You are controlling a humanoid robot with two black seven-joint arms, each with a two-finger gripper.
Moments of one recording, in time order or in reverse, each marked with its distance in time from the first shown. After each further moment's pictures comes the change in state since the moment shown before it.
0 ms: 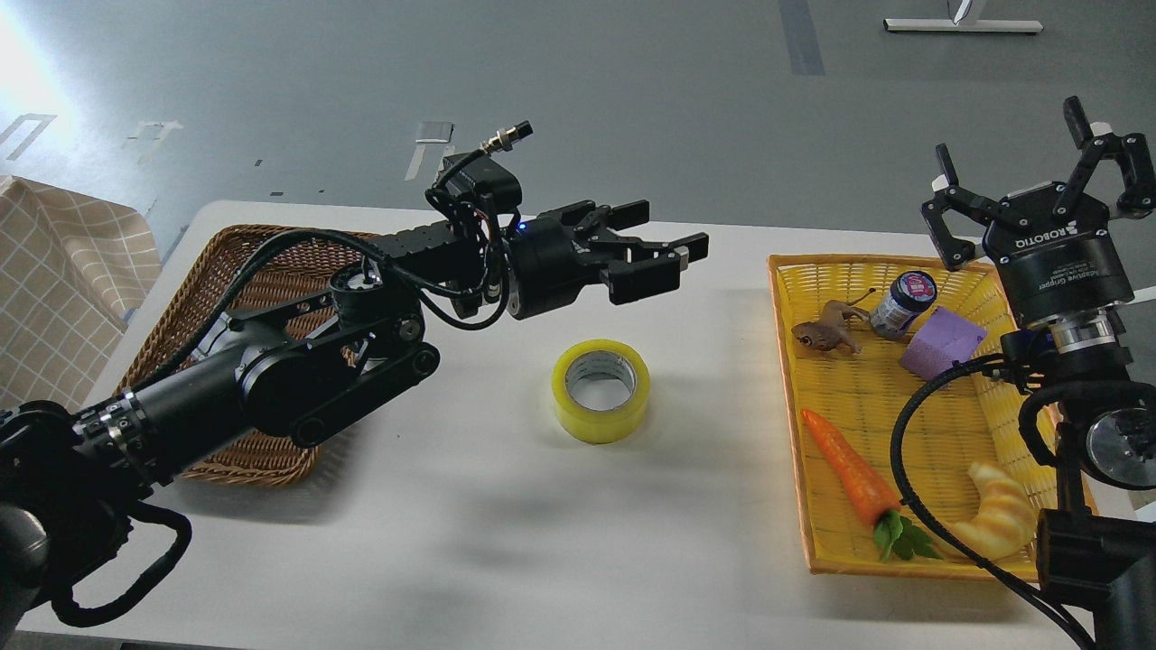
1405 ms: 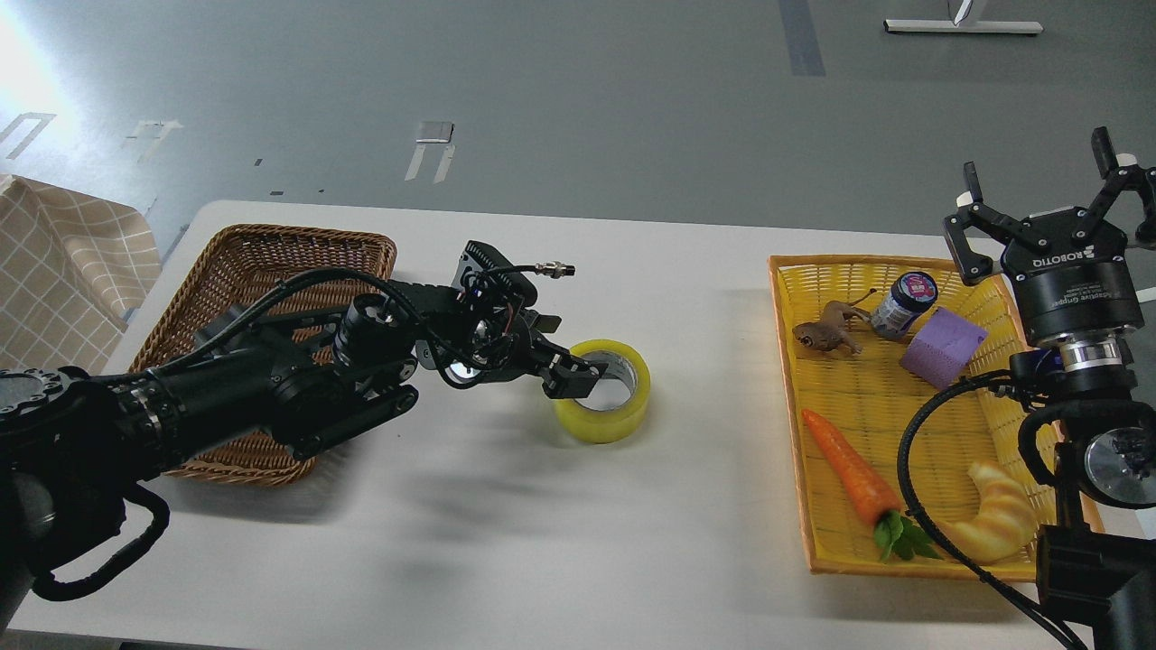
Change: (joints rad) left arm -0.058 -0.058 0.281 0.271 0.024 -0.125 0.037; right arm -0.025 0.003 0.017 -0.038 0.000 0.000 0.083
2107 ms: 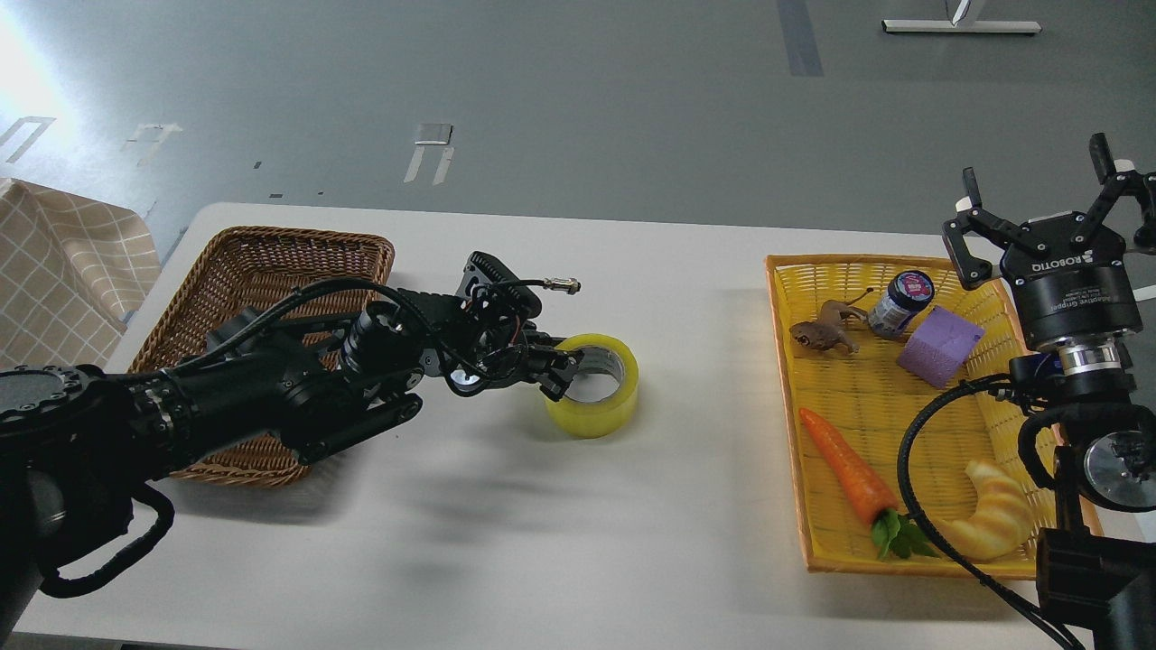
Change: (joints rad) left arm -0.025 0.002 0.069 0.024 -0.003 -0.072 0.083; right arm -0.002 0.000 0.001 -0.003 0.000 0.000 0.000
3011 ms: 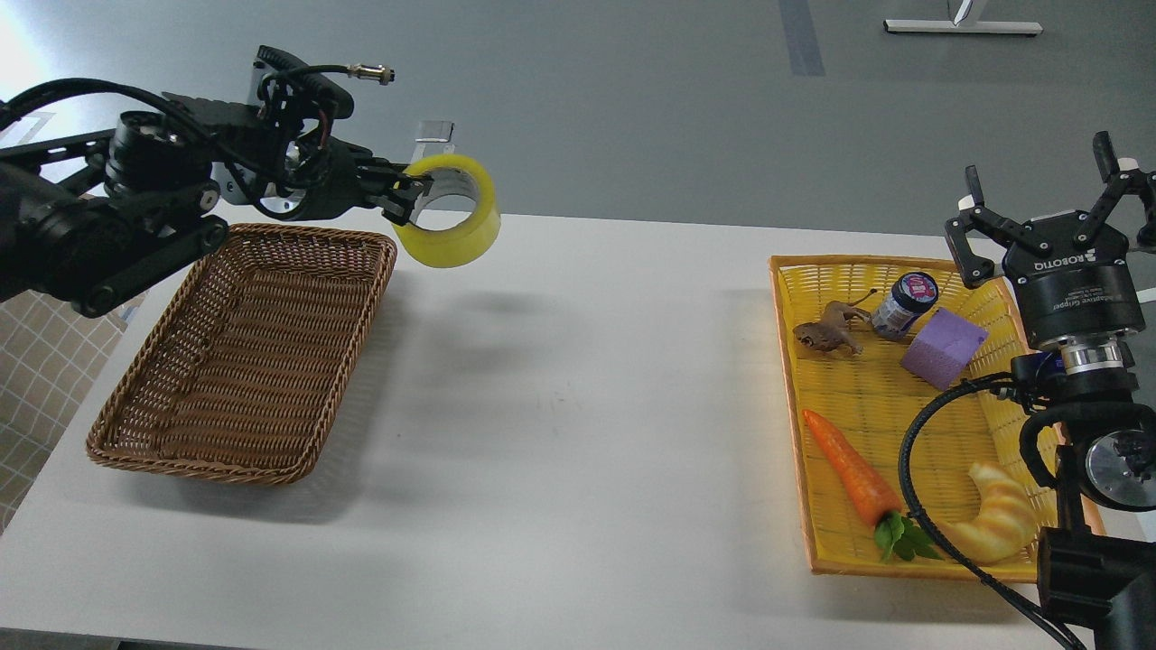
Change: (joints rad) left arm -0.250 0.462 0.002 -0.088 -0.149 -0.028 -0.114; right arm 0.000 0.000 0.002 0.002 0.000 0.000 -0.001
